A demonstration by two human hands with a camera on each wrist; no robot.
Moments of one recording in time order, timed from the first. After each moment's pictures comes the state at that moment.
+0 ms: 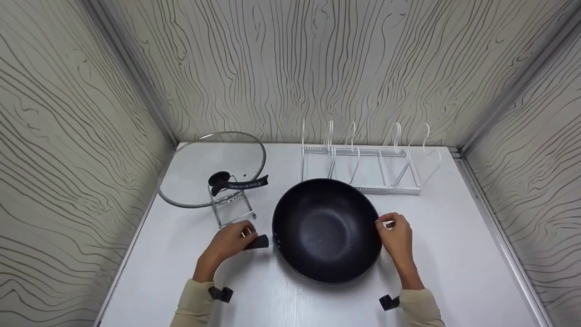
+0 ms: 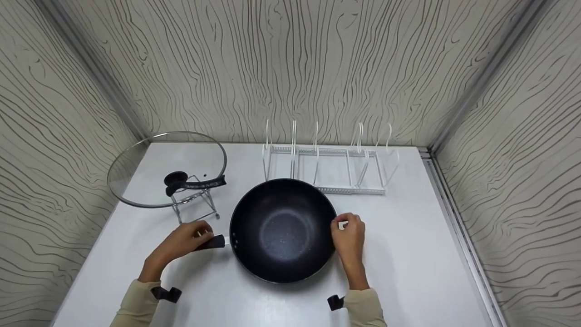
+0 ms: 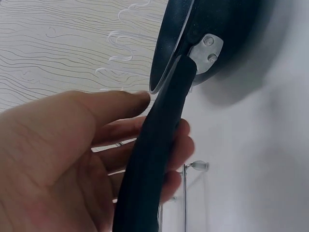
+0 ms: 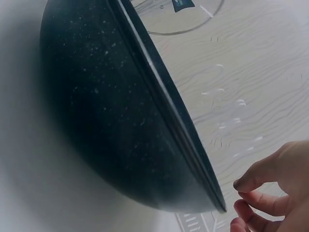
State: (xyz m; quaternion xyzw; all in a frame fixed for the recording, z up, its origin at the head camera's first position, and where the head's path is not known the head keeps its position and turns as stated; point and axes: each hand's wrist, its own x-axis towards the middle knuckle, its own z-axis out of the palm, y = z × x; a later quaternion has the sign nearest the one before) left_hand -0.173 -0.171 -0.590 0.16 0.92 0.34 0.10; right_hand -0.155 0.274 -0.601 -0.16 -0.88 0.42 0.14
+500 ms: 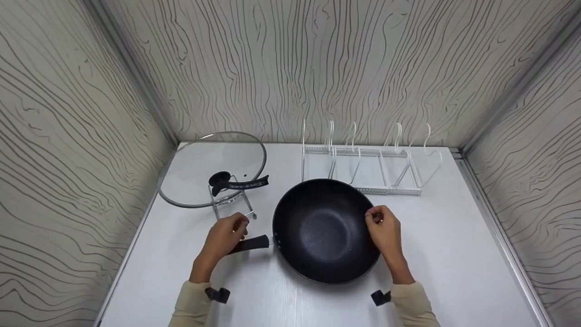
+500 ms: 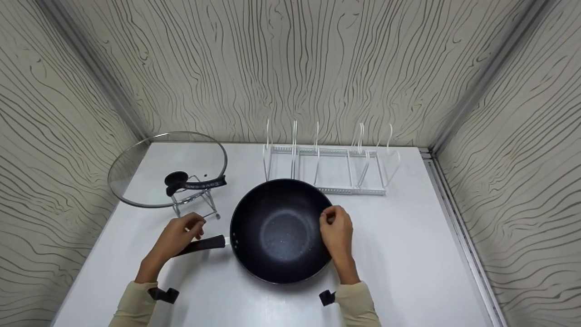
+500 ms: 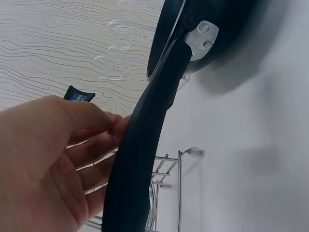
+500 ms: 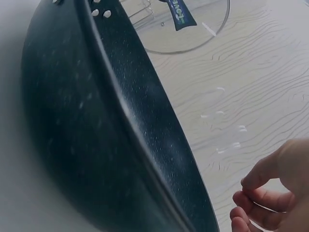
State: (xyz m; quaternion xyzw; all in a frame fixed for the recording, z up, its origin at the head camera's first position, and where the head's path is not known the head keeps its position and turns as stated) left_hand -0.176 -0.178 -0.590 0.08 0.92 0.39 0.03; right_hand -0.169 0.248 -0.592 -0.12 -0.88 0.44 0.15
